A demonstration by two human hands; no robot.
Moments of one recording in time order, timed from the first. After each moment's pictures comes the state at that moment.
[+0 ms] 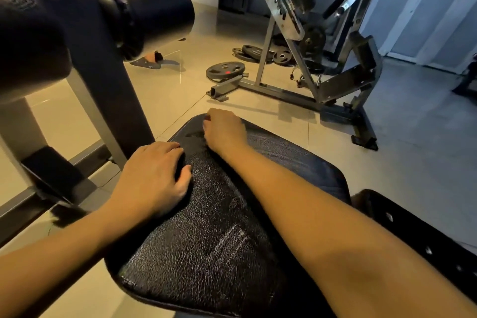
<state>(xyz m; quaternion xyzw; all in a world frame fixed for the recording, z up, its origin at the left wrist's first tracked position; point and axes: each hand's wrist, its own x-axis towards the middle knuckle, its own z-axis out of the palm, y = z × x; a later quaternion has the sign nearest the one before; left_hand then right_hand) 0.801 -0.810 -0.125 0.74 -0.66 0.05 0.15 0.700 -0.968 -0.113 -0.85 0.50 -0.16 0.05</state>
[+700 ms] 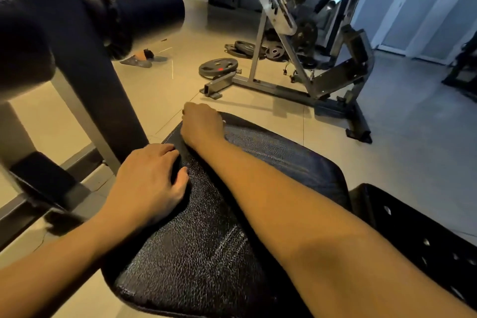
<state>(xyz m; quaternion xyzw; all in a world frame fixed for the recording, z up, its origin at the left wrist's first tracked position) 0.801 -0.813 -0.126 0.73 -0.66 0.06 0.15 0.730 -0.963 -0.100 -0.86 0.50 -0.12 0.02</state>
